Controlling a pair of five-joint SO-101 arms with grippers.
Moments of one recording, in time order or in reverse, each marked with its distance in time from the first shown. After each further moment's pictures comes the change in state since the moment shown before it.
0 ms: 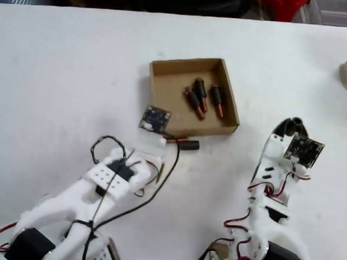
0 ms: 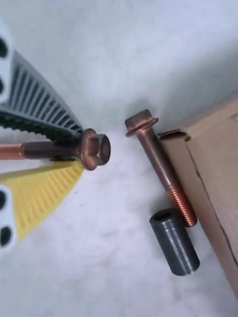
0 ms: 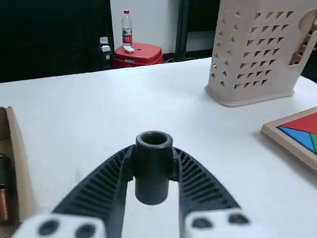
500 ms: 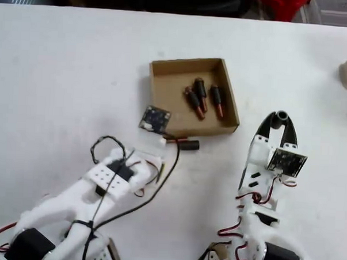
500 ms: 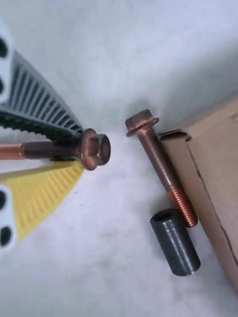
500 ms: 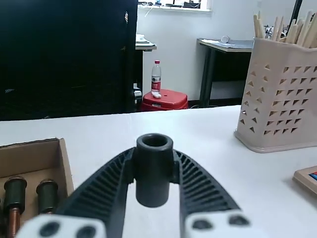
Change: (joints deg) left arm 0.0 0.0 0.2 0.0 0.0; right arm -6.0 -0.1 6.9 -16.9 0.0
